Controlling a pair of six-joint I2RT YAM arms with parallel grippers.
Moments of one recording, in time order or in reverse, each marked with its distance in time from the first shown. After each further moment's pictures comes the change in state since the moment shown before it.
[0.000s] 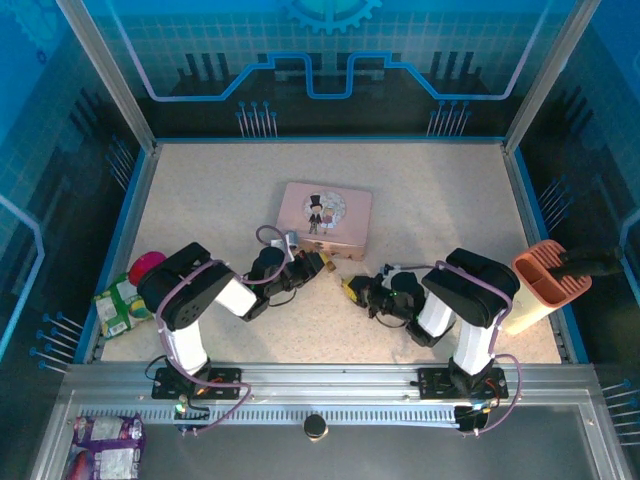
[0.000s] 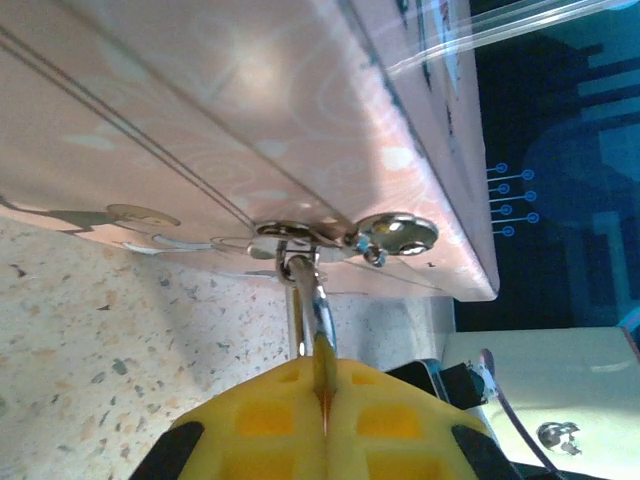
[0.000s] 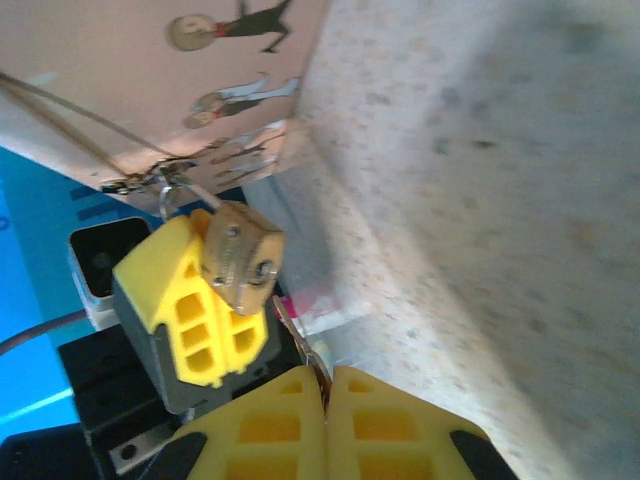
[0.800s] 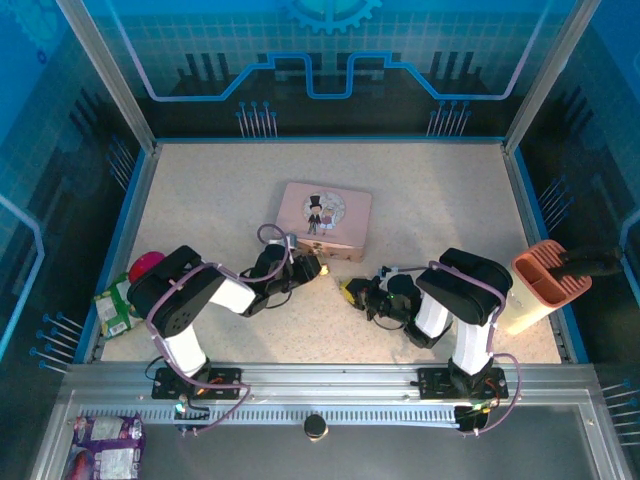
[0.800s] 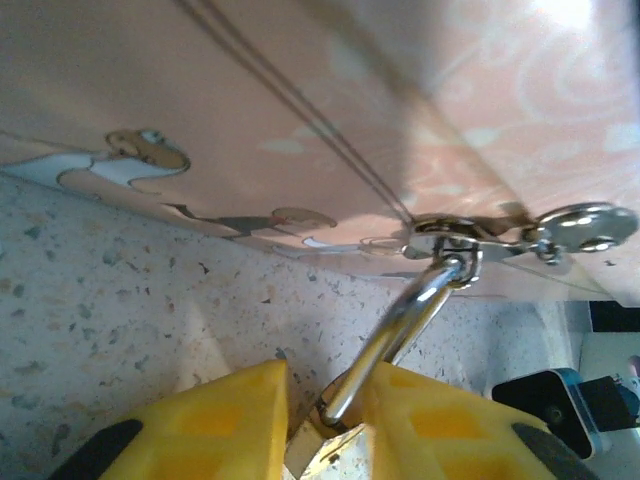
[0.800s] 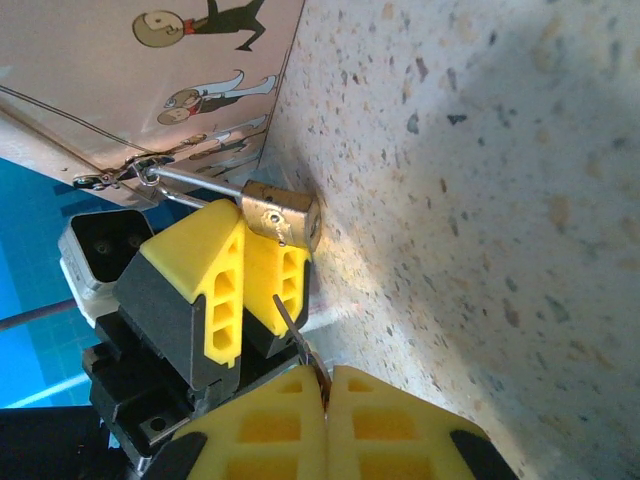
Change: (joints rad) left arm 0.004 -0.053 0.032 -0.272 -0.087 0.190; right arm 0.035 0.037 0.016 0.019 0.032 -0.011
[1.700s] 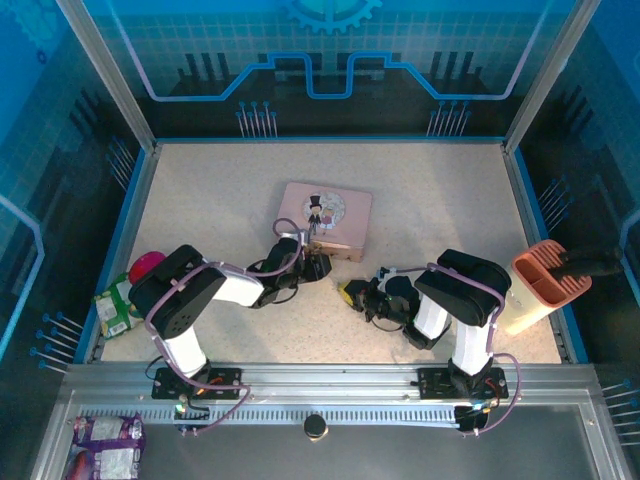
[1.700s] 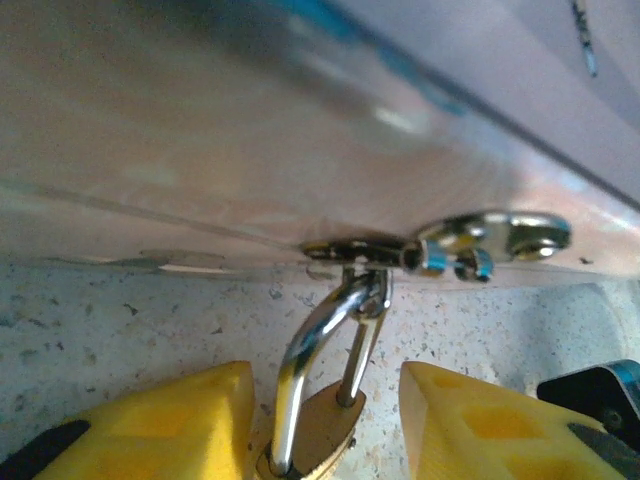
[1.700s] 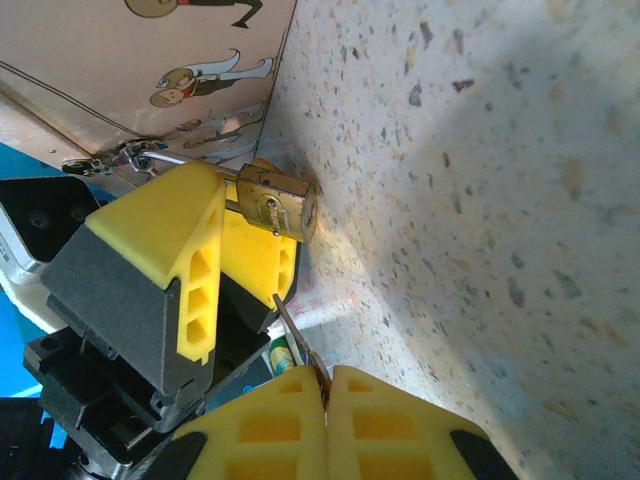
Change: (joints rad) left arm -0.045 0.002 0.126 -0.207 -0.054 0.161; right arm 0.029 0.000 0.001 -0.001 0.026 -0.008
